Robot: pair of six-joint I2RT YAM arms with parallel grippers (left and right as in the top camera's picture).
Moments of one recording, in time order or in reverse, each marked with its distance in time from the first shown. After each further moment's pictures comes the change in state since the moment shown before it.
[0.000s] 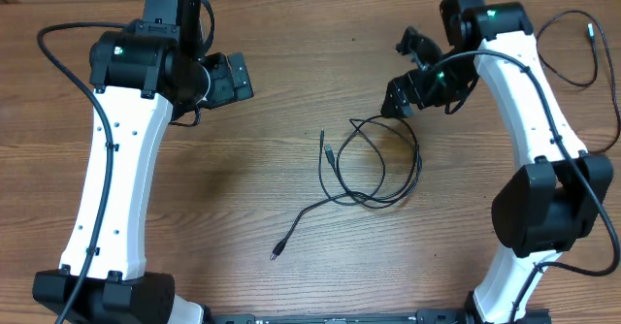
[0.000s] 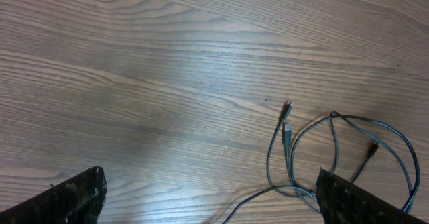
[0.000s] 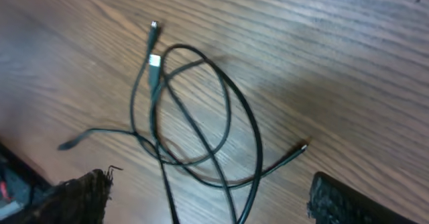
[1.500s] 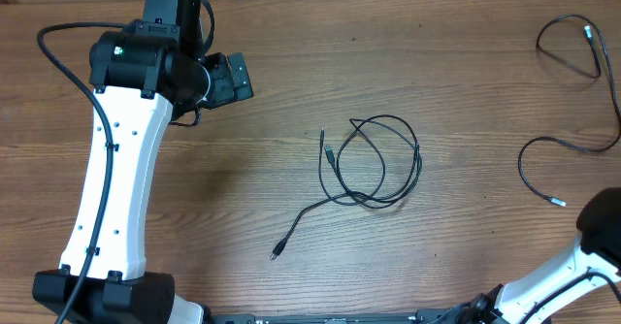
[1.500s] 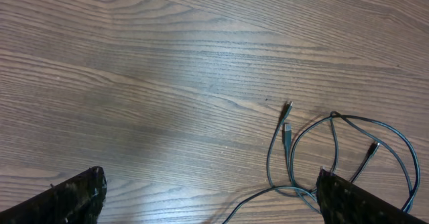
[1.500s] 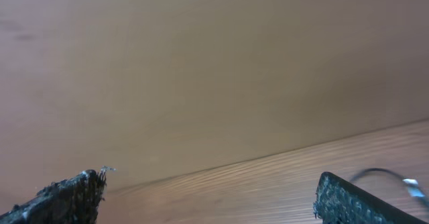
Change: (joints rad) left arm 0.000 0.000 0.000 0.000 0.000 0.000; right arm -0.784 0.040 0.532 0.610 -0.464 0.508
